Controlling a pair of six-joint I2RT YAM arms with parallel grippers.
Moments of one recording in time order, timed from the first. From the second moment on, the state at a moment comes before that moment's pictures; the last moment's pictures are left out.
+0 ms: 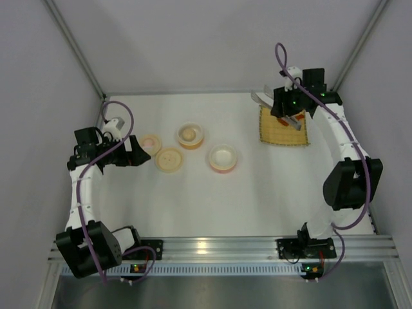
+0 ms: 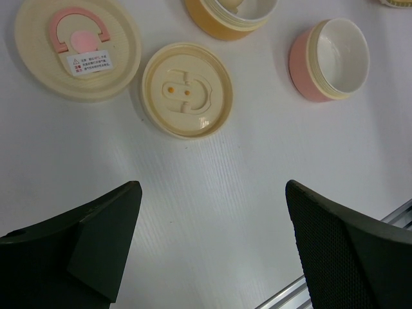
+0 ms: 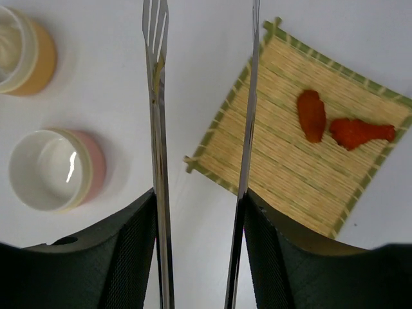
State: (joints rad) left arm 0.31 1.16 0.97 -0.68 0.74 0.14; right arm 0.11 1.71 1.66 -0.69 -0.35 -0.16
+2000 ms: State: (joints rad) left arm 0.31 1.17 0.97 -0.70 0.74 0.15; right arm -0.05 1.77 1.43 -0.50 0.11 0.41
